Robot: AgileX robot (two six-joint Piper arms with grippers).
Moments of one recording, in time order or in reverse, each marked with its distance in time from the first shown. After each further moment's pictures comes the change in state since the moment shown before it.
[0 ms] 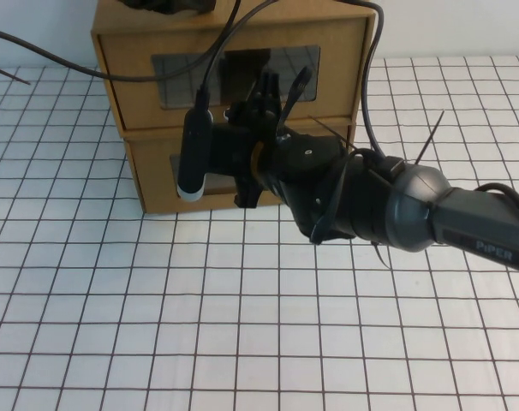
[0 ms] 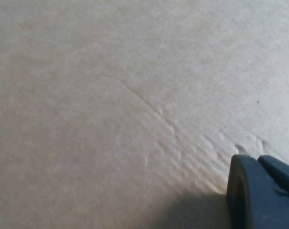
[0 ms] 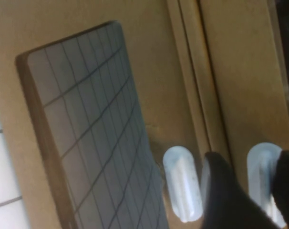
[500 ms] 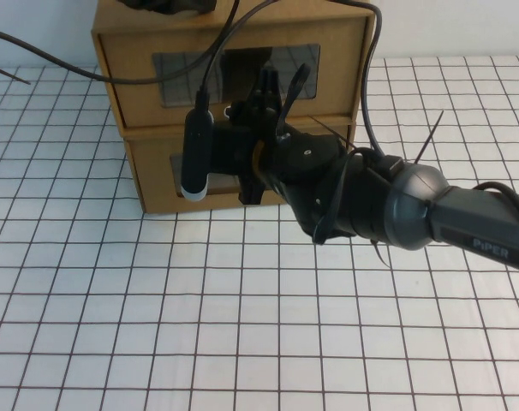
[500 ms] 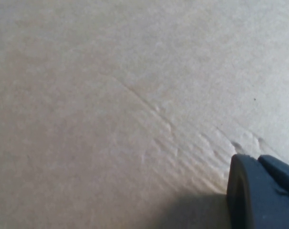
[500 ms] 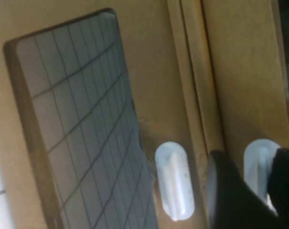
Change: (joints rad) right arm -0.010 0.010 -0.007 -0.049 0.006 0.000; left arm 0.000 0.000 -0.002 0.000 0.004 0.000
